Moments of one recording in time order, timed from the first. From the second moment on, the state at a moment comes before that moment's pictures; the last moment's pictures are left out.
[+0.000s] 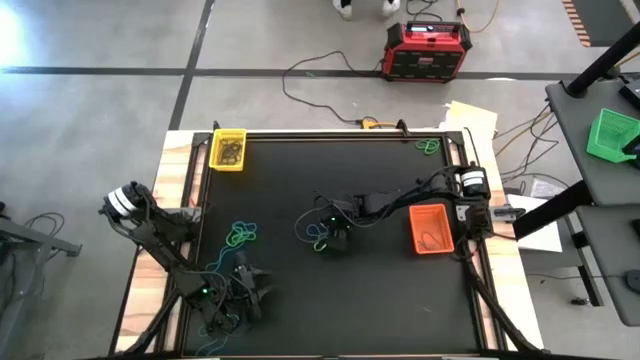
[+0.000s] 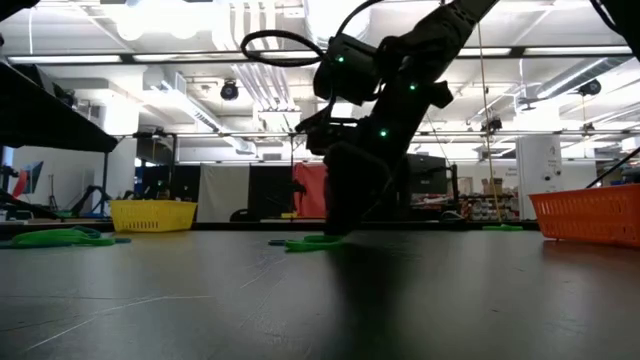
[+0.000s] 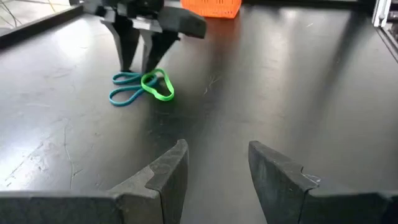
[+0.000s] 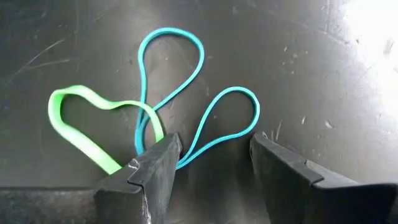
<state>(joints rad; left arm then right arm) -0.95 1.64 0.68 -0.05 -1.08 -0.98 -0.01 2.00 1.21 -0.27 0.05 0.16</state>
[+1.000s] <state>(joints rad) -0.95 1.63 0.69 -0.06 -1.22 -0.97 0.00 1.93 1.20 -0.28 0.19 0.08</state>
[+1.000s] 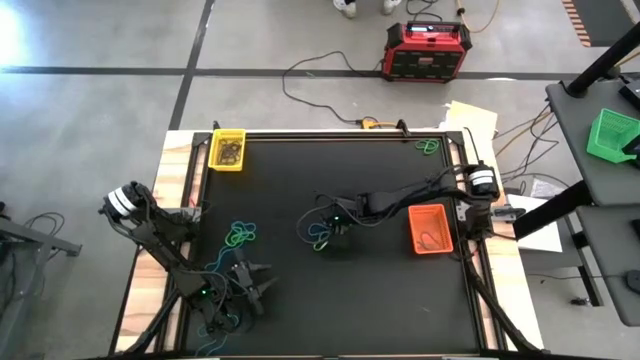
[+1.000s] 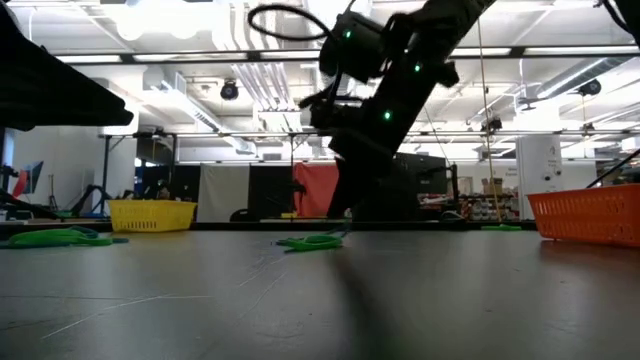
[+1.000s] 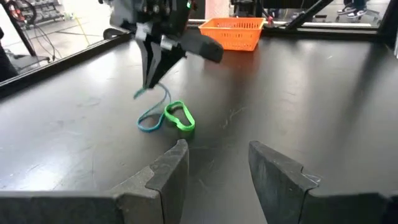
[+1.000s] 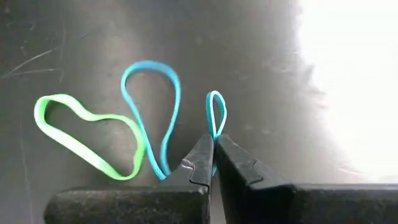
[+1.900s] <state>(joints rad) -0.85 1.63 0.69 -0.13 -1.43 -0.79 0.09 1.44 1.08 -0.43 0.23 0.05</state>
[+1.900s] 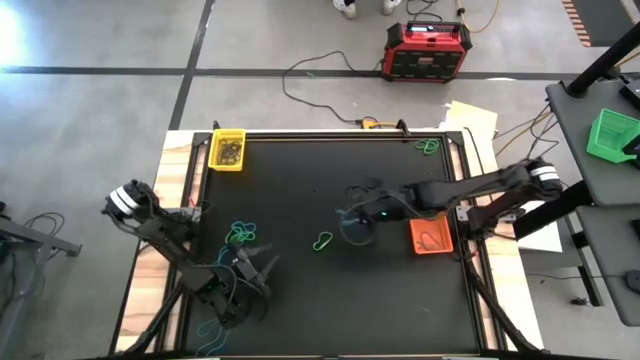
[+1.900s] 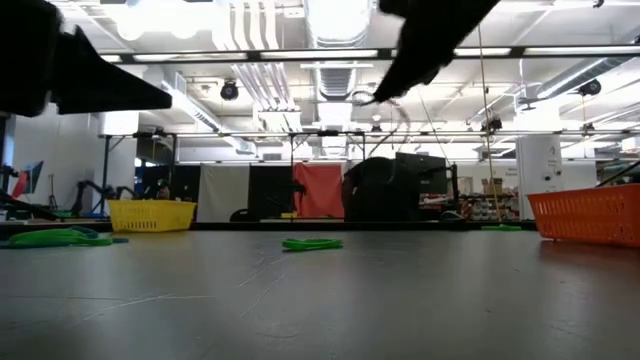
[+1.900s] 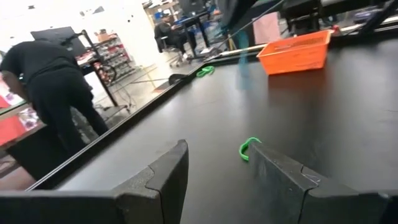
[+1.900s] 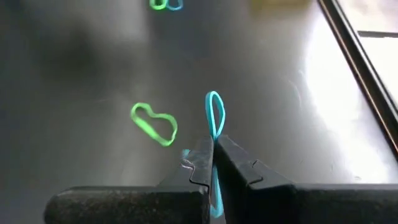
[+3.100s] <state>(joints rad) -0.79 1.51 0.70 -0.31 -1.45 -0.72 0.21 1.06 0.66 -0.99 0.10 1.15</state>
